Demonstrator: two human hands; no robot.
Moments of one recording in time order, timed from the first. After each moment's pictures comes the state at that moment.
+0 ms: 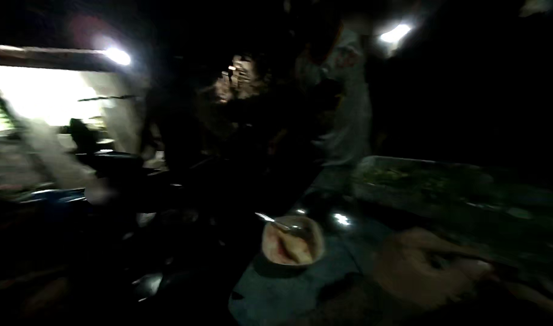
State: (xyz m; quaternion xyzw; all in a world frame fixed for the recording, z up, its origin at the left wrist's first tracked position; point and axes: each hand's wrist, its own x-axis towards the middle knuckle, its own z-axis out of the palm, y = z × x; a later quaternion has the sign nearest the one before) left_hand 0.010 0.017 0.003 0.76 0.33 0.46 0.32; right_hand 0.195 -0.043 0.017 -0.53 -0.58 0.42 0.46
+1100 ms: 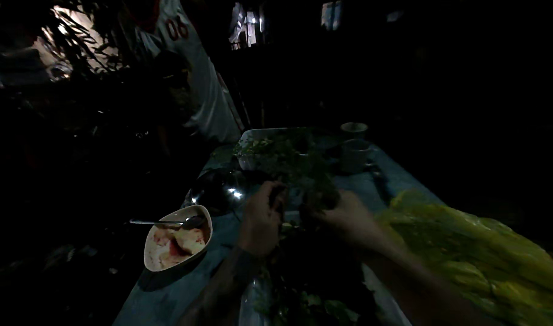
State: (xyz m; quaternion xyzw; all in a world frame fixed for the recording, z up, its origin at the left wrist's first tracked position) left_hand 0.014 0.019 -0.002 0.73 0.42 0.41 0.34; right_hand 0.195 -0.030 0.009 -0.56 -0.49 0.44 0.50
